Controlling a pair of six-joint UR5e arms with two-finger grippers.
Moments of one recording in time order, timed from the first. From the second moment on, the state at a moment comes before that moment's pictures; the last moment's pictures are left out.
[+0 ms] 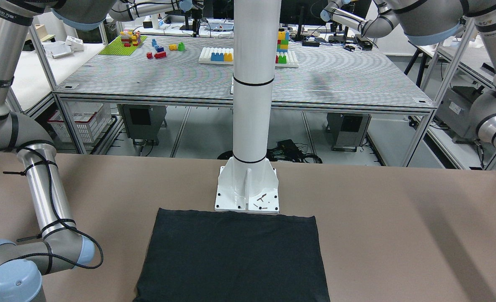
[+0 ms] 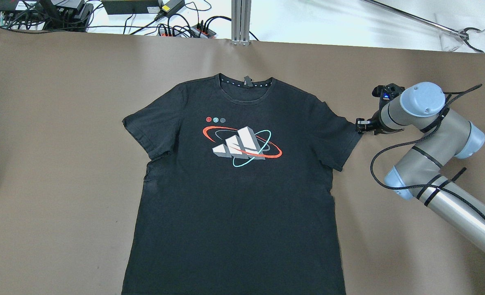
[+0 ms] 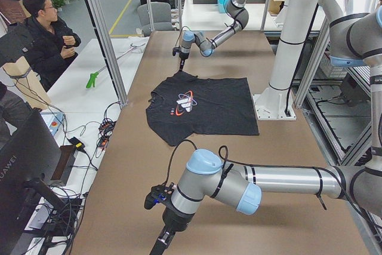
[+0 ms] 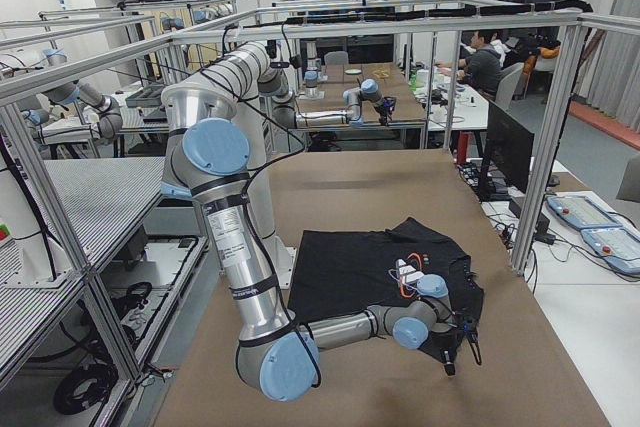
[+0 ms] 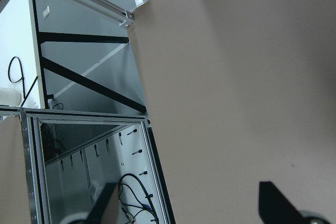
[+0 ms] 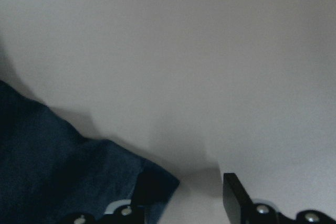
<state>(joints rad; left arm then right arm) -1.64 -1.58 -1.61 -1.98 -1.82 0.19 0.94 -1.14 1.30 -1.02 1.92 0.96</state>
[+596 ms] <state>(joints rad) -1.64 -1.58 -1.61 -1.98 -1.82 0.19 0.94 -1.08 1.25 -1.03 1.92 0.96</state>
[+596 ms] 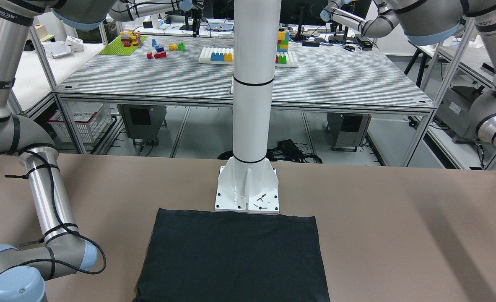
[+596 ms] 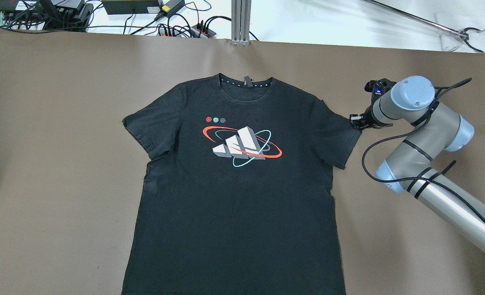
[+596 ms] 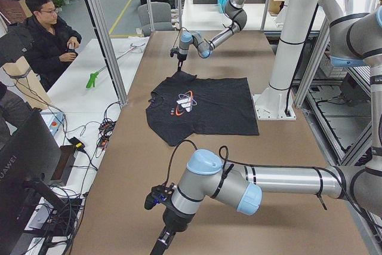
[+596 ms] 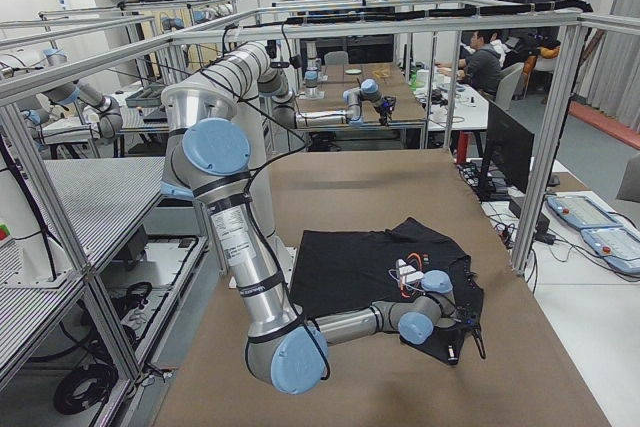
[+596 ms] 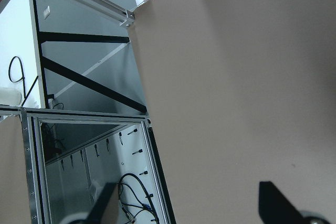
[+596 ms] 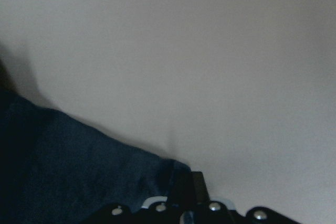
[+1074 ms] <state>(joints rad) -1.64 -1.58 -1.61 -1.98 -1.82 0.19 0.94 -1.07 1.32 -1.04 1.94 0.96</state>
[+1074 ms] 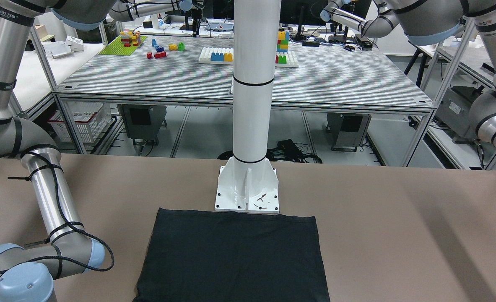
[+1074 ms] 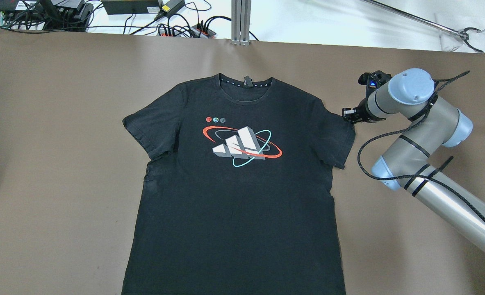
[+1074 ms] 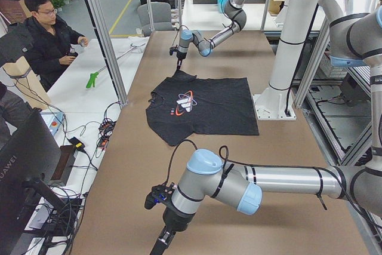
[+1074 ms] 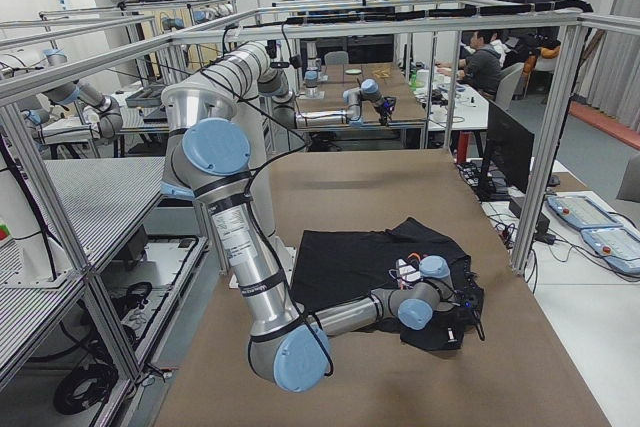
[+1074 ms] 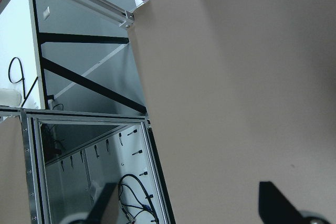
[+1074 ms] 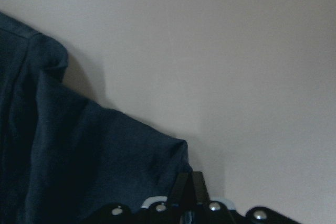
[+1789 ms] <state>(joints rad) -1.64 -1.58 -1.61 -1.98 -1.82 0.19 0.85 -0.97 1.38 -1.11 1.93 1.03</state>
